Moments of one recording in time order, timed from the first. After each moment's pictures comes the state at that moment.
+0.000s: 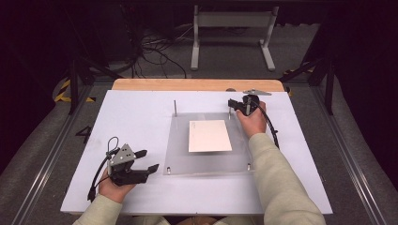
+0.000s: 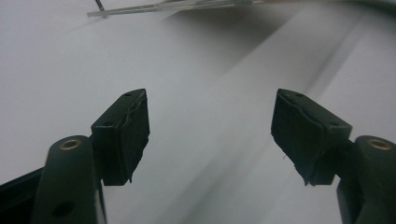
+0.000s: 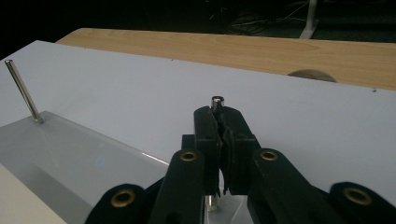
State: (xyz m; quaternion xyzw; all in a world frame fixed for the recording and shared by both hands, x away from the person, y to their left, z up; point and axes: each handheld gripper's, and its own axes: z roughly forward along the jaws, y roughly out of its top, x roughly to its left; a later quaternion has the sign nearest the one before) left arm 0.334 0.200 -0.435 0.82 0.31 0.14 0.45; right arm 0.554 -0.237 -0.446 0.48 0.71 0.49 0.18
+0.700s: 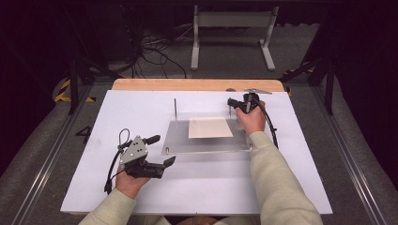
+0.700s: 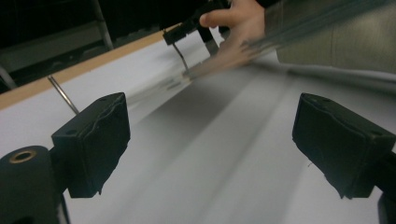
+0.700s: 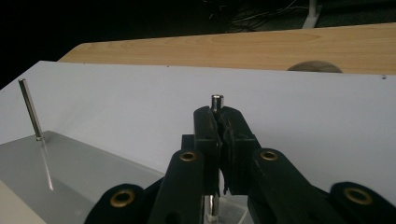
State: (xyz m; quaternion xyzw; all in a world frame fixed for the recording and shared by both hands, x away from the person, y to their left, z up) left arm 0.342 0.152 -0.406 0.78 0.23 0.20 0.55; right arm 0.563 -0.239 -0.450 0.51 0.69 0.50 0.15
